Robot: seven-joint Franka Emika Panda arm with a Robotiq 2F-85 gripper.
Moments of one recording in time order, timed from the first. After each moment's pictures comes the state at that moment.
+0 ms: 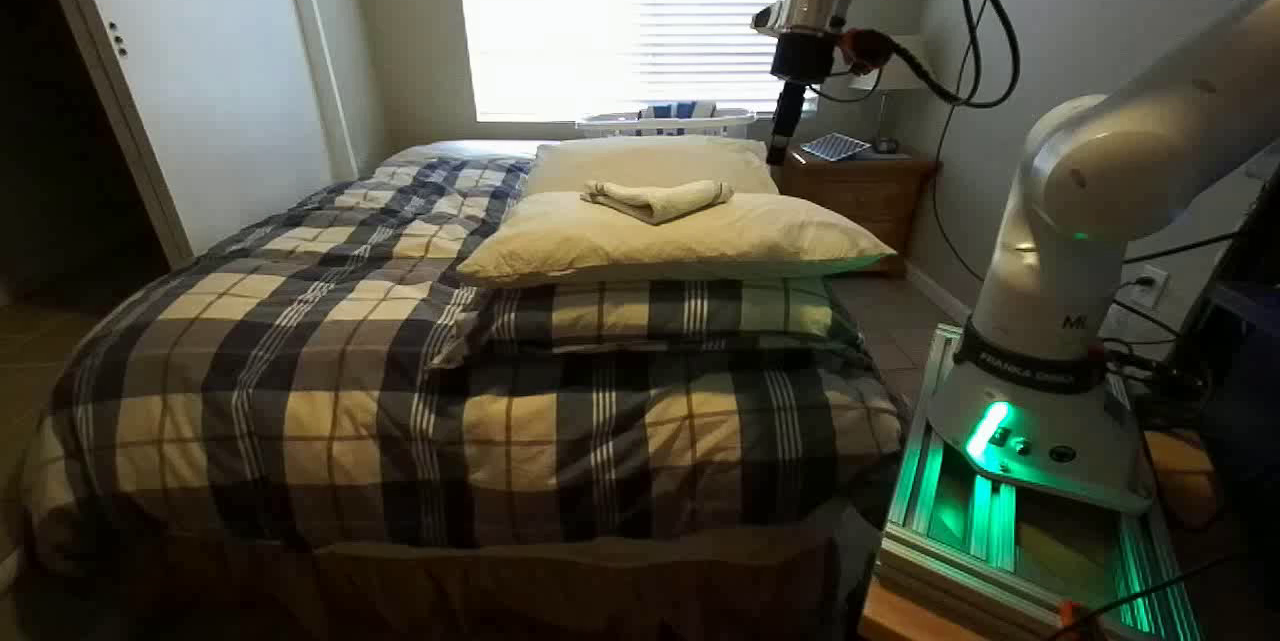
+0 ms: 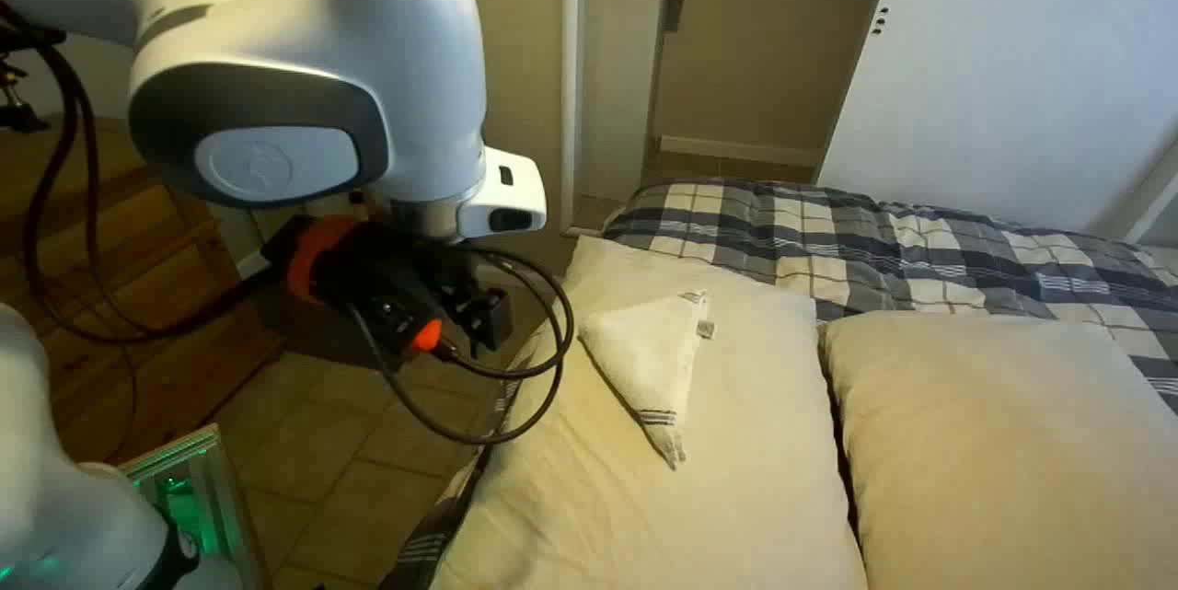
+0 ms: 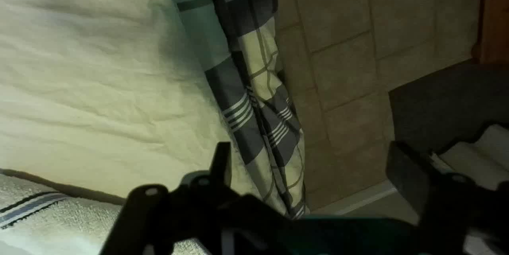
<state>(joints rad) 0.03 -0.72 -0.34 -2.70 0.02 2.04 -0.55</state>
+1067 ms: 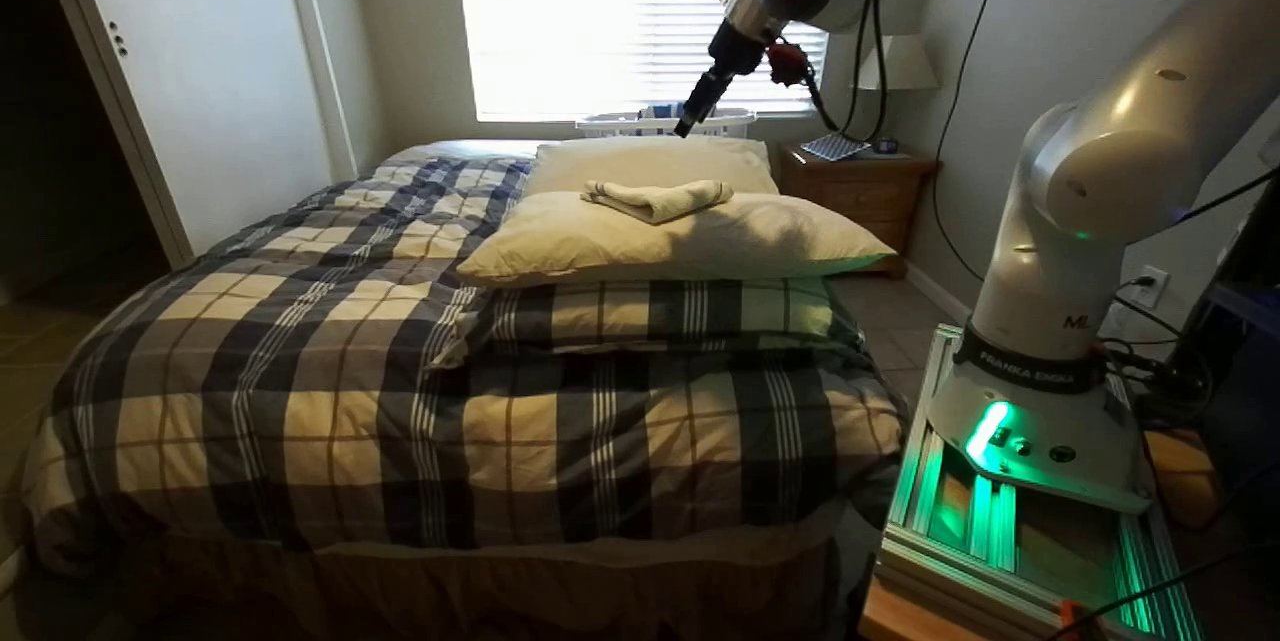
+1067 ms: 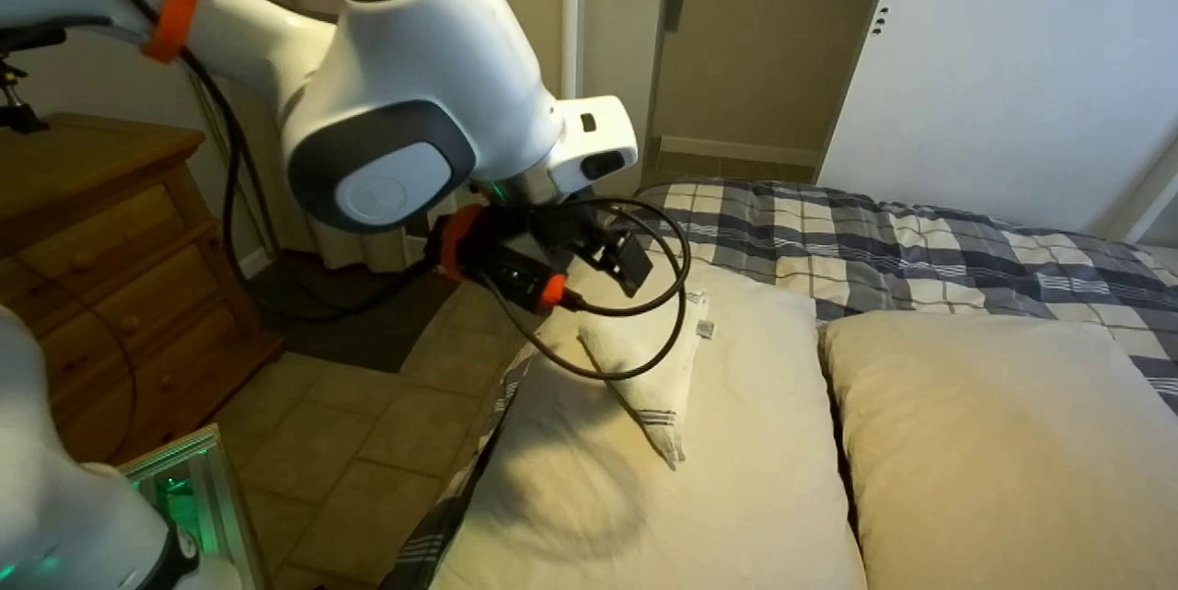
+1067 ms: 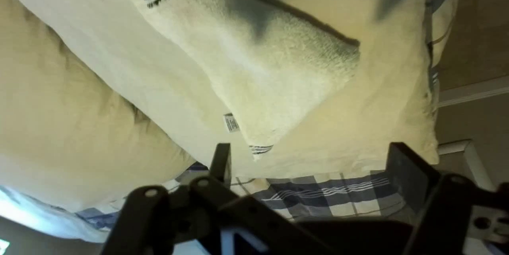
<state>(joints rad) 0.06 -0.43 -0.32 -2.63 0.02 2.75 -0.49</state>
